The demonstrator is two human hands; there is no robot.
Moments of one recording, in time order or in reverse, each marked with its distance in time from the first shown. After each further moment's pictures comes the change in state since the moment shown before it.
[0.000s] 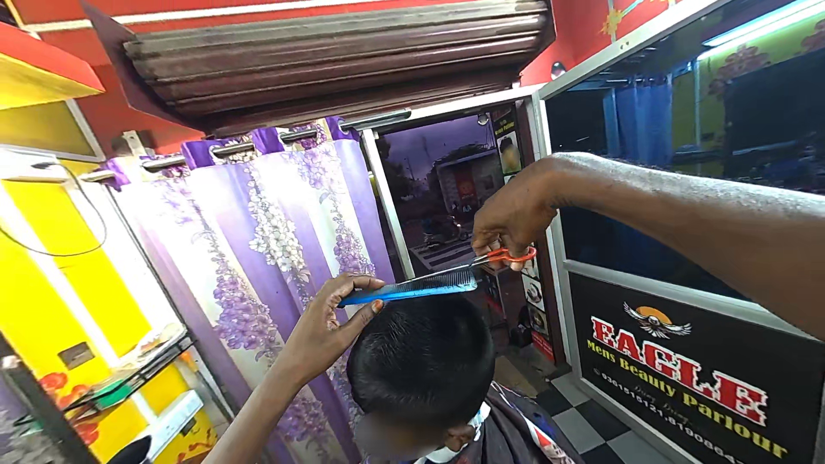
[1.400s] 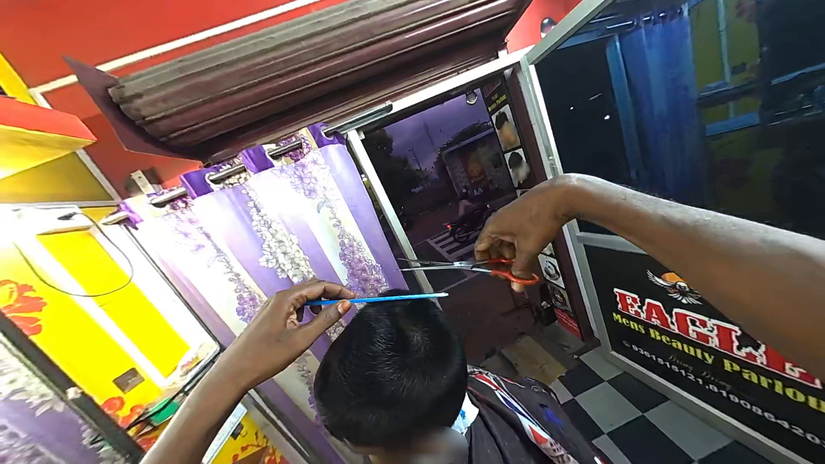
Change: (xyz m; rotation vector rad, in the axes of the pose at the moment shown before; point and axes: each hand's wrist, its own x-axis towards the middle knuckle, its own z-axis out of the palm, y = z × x) left_hand 0.034 0.036 -0.027 0.261 -0.228 -0.089; right_hand 0.012 0.067 0.097 0.496 0.180 -0.268
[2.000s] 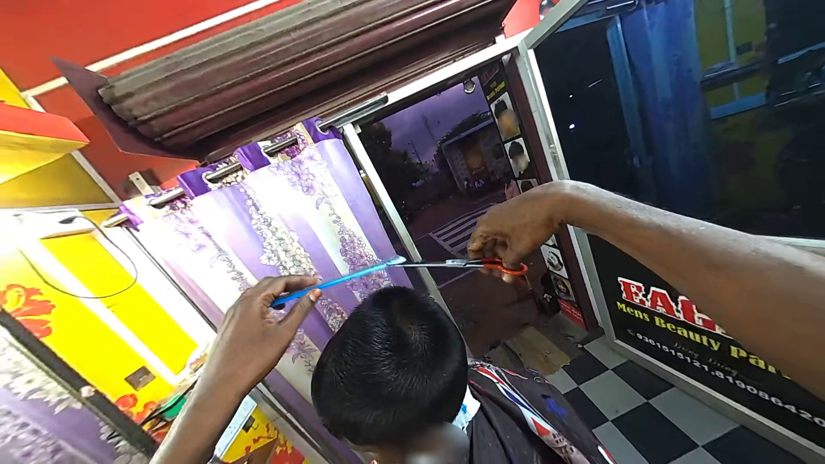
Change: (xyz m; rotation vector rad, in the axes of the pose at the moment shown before) left_hand -0.018 -0.014 -0.002 0.171 0.240 -0.163; right_hand 0.009 0.000 0.012 -0.050 0.075 -0.006
